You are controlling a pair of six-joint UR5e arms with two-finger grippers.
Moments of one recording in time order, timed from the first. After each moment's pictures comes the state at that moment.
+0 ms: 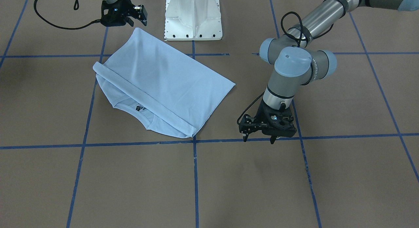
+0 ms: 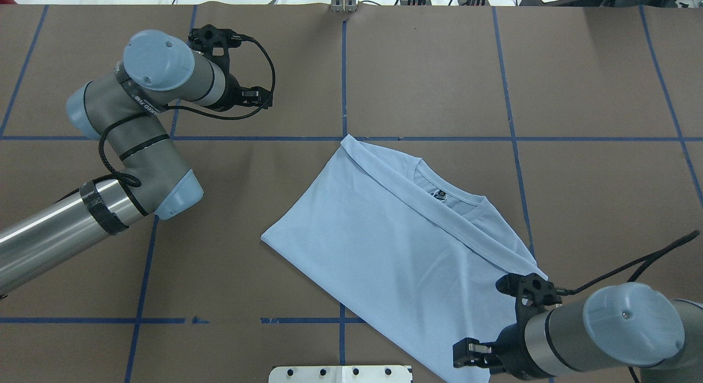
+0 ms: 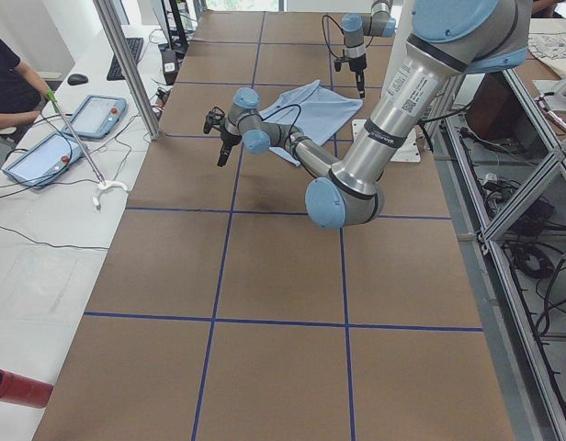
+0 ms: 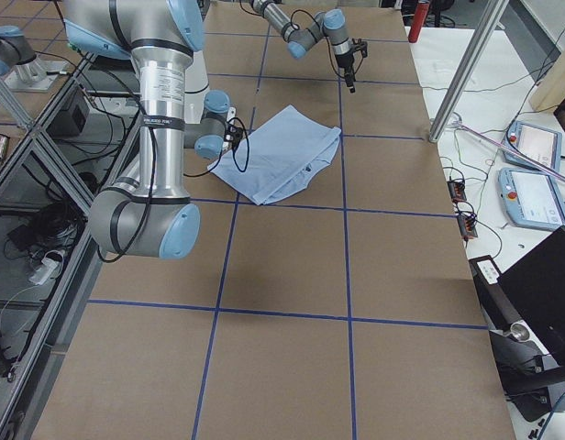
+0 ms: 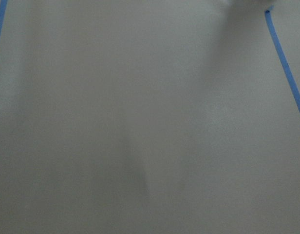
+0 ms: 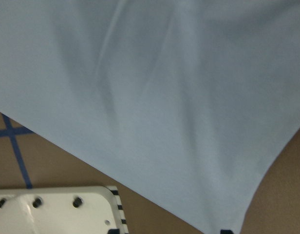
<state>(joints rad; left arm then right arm) -0.76 -2.18 -1.46 -2.06 -1.83 -1.07 0.20 -1.62 2.22 -1.11 1.90 1.68</state>
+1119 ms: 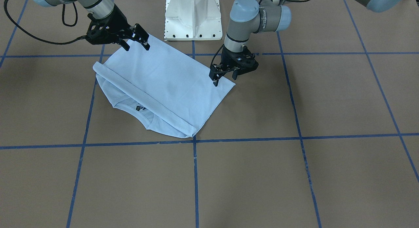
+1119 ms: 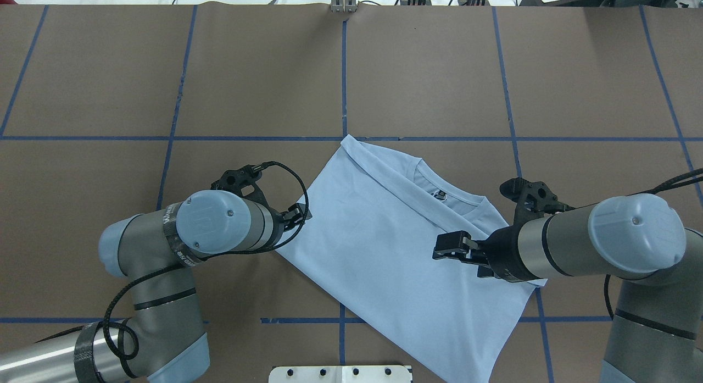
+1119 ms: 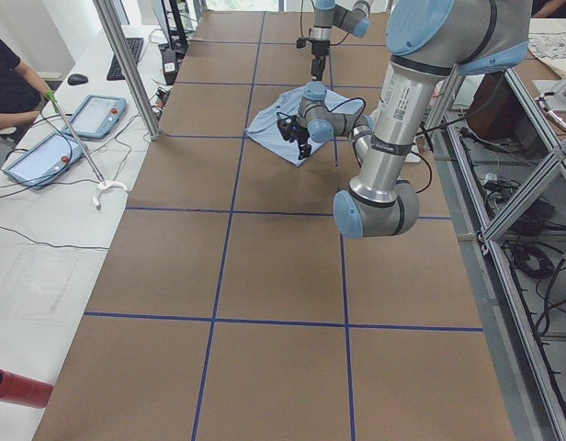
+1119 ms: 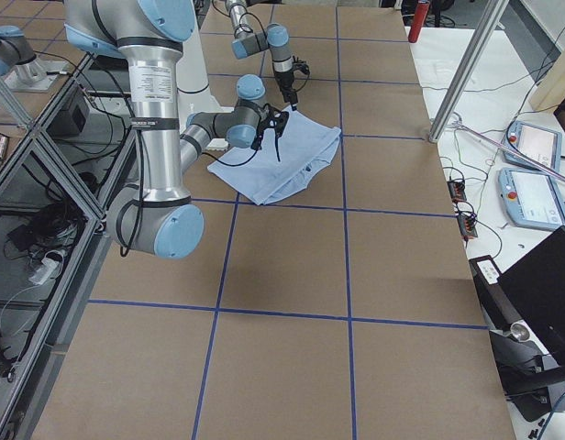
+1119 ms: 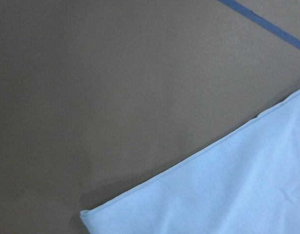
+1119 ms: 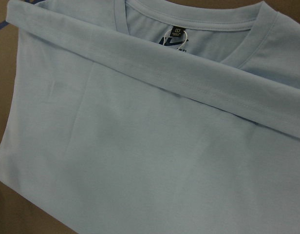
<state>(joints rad) -0.38 -2.06 -1.77 -1.80 -1.64 -1.79 0.42 -1.49 2.15 -1.12 1.89 1.68</state>
